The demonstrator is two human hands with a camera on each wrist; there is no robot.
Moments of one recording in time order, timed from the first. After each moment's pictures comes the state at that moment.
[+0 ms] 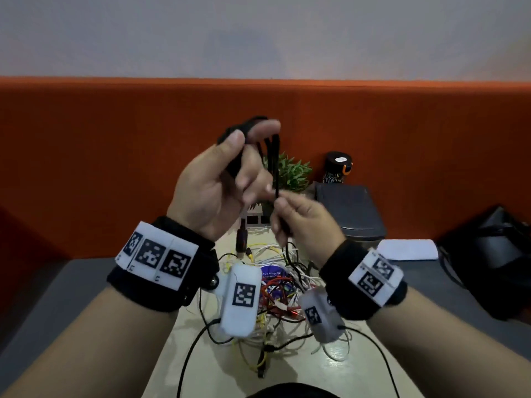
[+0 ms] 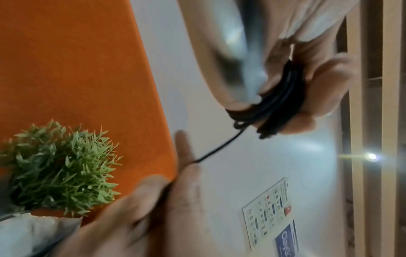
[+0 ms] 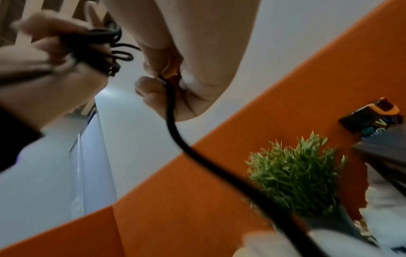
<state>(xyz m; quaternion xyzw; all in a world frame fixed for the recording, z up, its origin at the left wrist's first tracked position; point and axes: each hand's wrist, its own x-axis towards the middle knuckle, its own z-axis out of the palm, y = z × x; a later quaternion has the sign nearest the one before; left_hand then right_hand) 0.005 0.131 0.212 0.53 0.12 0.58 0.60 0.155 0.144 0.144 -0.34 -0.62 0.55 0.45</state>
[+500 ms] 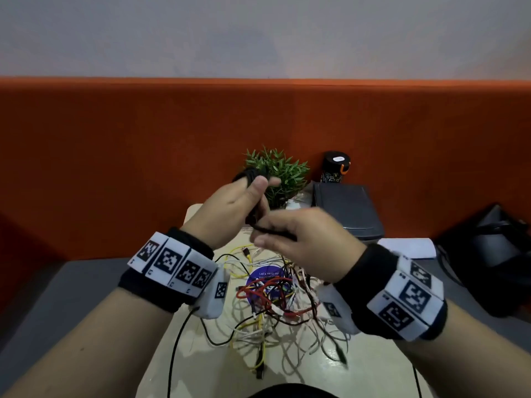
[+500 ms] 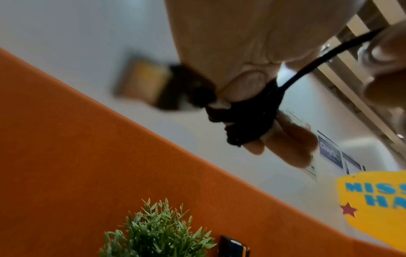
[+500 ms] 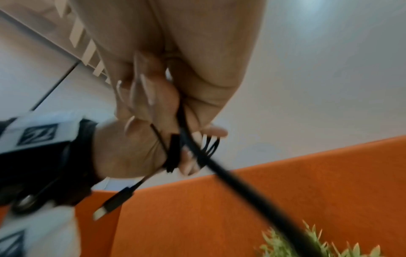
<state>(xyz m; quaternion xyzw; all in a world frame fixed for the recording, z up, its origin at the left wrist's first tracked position) -0.001 0.146 0.172 0.73 0.44 0.39 0.34 0.166 0.114 0.183 -0.37 -0.86 0.26 0.25</state>
